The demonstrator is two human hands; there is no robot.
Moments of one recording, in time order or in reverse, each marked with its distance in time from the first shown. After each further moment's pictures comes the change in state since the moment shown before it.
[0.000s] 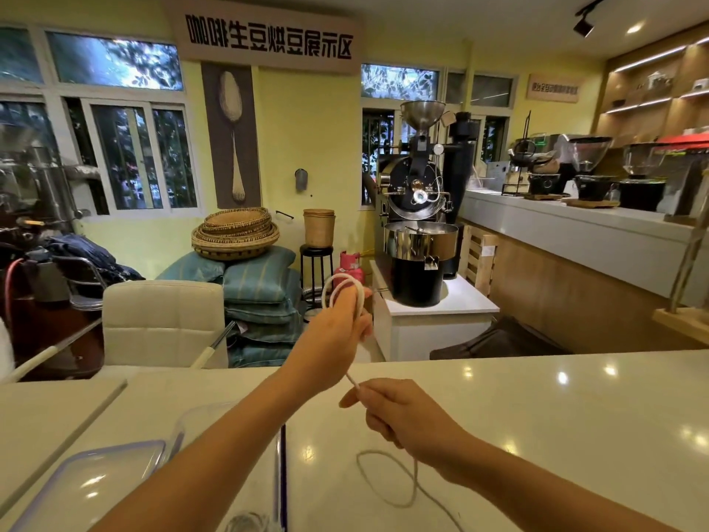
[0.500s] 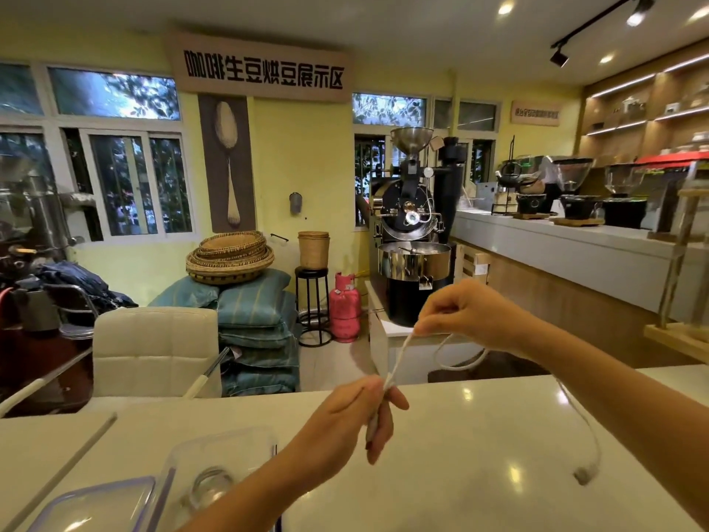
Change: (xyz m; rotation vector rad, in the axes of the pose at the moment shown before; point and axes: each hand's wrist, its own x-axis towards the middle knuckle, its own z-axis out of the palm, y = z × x) left_hand -0.041 0.022 0.012 -0.697 -0.317 -0.166; right_hand 0.010 -0.078 -0.114 -0.475 0.086 -0.260
